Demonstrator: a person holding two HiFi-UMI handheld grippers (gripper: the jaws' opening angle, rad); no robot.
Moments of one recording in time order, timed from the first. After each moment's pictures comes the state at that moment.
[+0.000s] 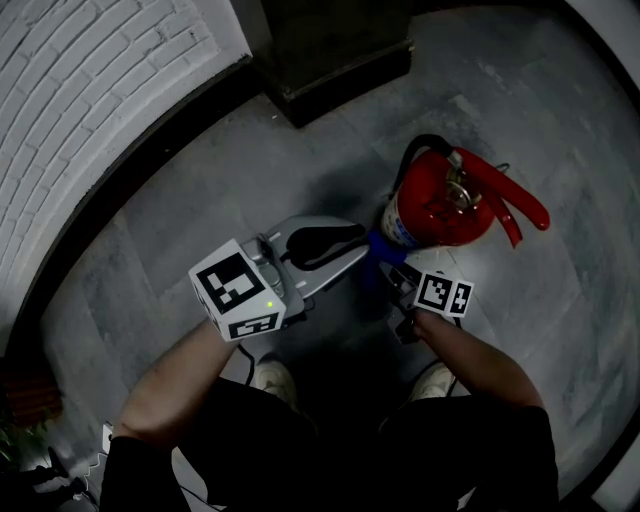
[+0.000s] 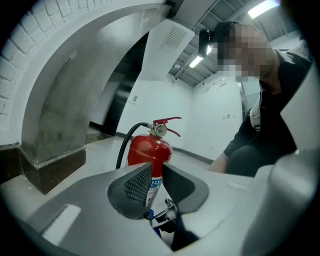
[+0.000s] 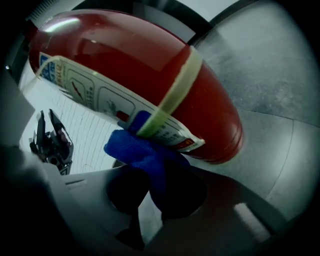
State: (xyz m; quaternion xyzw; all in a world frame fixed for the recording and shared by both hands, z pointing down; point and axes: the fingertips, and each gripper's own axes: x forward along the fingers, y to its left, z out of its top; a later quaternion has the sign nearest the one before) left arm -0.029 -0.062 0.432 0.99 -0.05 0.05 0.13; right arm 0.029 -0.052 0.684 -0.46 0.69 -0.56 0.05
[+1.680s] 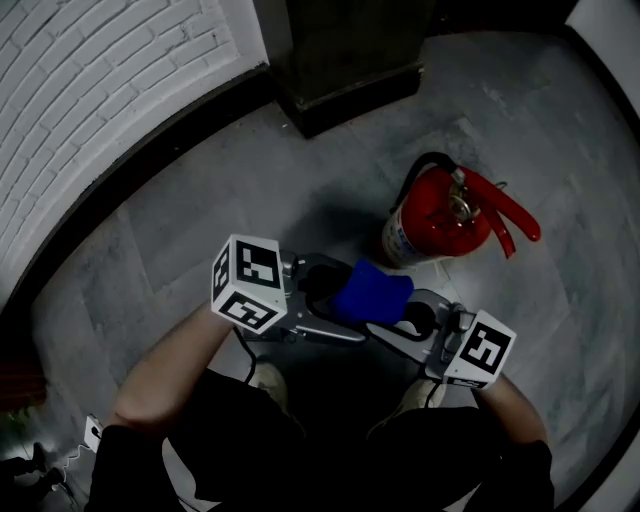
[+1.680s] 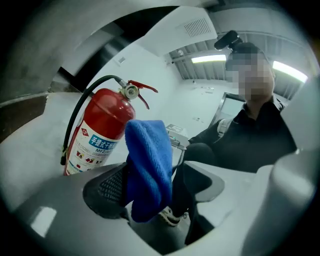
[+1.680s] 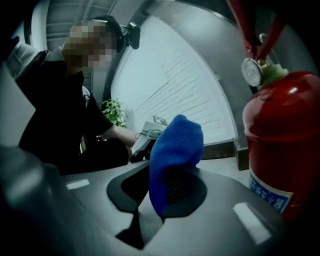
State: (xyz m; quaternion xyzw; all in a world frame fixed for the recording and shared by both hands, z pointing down) left arm -0.036 0.026 0.458 0.93 0.20 0.15 0.28; right arm -0.056 0.031 0.447 -0.18 0.97 -0.15 -0.05
